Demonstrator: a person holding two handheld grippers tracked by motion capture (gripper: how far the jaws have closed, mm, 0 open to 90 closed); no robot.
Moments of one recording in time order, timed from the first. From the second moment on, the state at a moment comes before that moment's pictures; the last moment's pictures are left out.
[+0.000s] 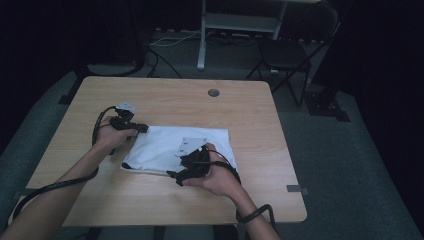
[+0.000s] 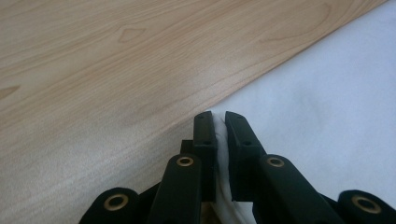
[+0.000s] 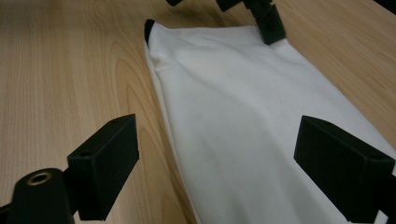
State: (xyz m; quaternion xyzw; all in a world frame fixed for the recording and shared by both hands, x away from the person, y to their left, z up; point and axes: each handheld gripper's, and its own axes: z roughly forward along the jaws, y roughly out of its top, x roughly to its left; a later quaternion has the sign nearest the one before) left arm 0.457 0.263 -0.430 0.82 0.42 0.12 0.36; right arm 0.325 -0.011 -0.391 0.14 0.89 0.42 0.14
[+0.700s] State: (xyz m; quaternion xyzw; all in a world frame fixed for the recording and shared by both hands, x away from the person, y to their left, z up) left arm 0.446 0.268 -0.417 0.82 0.42 0.11 0.37; right arm 0.340 0.058 -0.403 0.10 0.89 0.43 0.10
